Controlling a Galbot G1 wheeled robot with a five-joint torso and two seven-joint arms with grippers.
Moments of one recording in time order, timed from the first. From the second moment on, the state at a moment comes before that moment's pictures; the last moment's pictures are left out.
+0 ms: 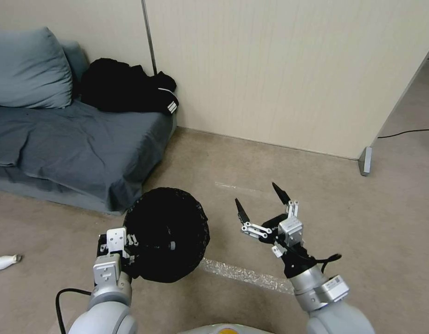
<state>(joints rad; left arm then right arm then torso) 1.77 -1.46 -0.50 -2.37 -0.06 0.52 -0.37 -1.70 1.38 0.34 2.21 0.03 0.23 -0.12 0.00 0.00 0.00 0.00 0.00</state>
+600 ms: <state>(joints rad) 1.81 -1.48 -0.50 -2.40 -0.06 0.52 -0.37 -1.69 1.46 0.27 2.13 0.03 0.27 -0.05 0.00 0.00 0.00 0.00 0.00</state>
